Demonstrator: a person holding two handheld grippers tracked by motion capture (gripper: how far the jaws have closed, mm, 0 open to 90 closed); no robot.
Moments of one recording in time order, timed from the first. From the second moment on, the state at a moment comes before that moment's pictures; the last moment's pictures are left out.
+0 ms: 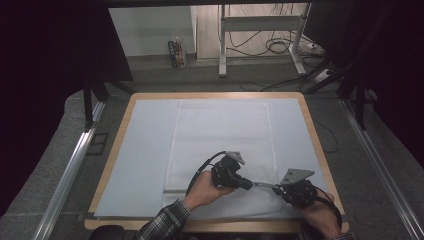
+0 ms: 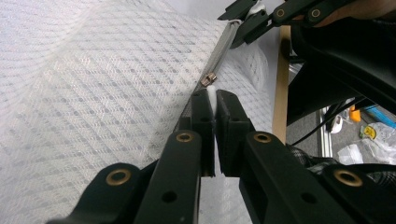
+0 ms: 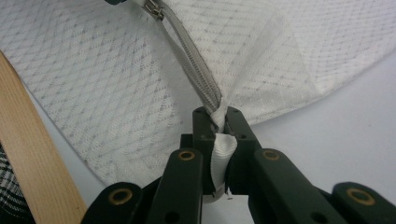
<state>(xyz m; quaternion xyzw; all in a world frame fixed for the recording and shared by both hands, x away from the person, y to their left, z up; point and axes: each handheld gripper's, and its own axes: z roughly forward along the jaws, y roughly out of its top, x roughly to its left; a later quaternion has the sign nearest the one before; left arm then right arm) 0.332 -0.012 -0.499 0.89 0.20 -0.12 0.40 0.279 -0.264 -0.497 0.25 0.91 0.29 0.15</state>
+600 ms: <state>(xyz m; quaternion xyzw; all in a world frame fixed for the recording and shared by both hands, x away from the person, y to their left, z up) 0.329 0.014 -0.503 0.88 0.23 -0.11 0.40 0.279 -0.266 -0.497 0.25 0.91 0.29 0.15</state>
